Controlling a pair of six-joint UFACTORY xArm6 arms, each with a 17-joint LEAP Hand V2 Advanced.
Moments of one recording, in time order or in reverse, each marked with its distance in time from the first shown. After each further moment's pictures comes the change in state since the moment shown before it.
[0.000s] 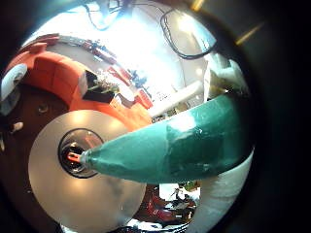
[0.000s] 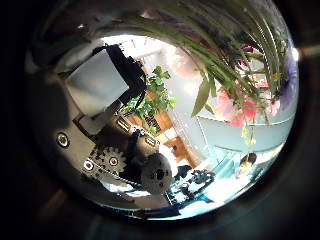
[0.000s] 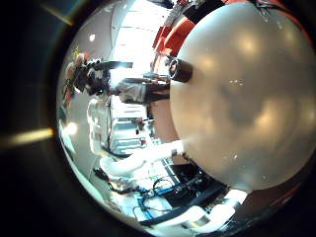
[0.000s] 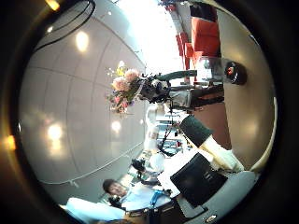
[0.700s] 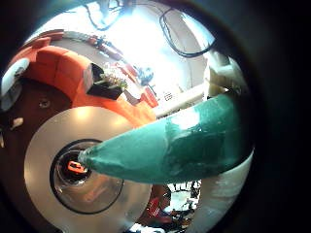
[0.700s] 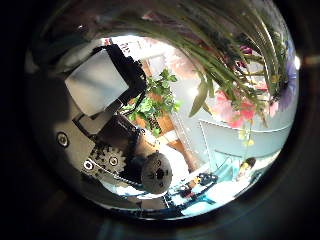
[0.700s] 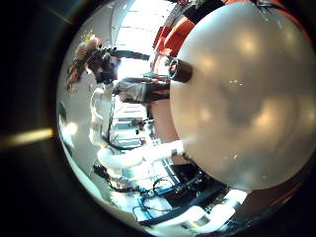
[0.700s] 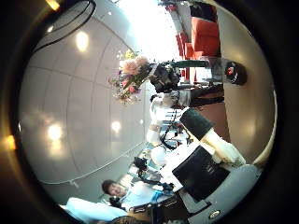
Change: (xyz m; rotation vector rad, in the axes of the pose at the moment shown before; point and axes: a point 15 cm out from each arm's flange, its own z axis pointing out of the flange) left arm -0.077 -0.029 0.040 -0.017 -0.022 -0.066; right arm 0.001 0.000 0.000 0.000 0.001 -0.003
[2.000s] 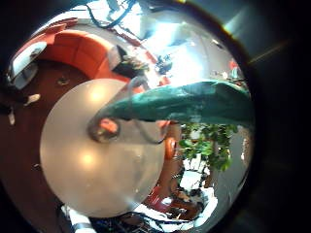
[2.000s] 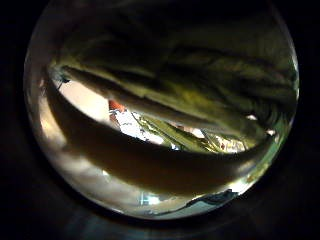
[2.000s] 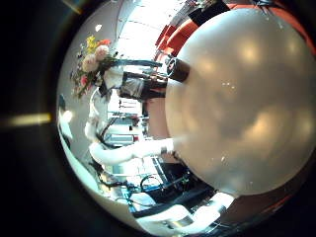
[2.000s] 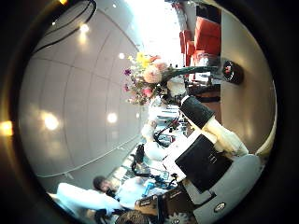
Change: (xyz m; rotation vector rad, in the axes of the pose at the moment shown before) left arm -0.063 0.112 -0.085 -0.147 -0.377 -0.339; right arm 0.015 0.023 -0.012 -0.051 0.064 -0.104
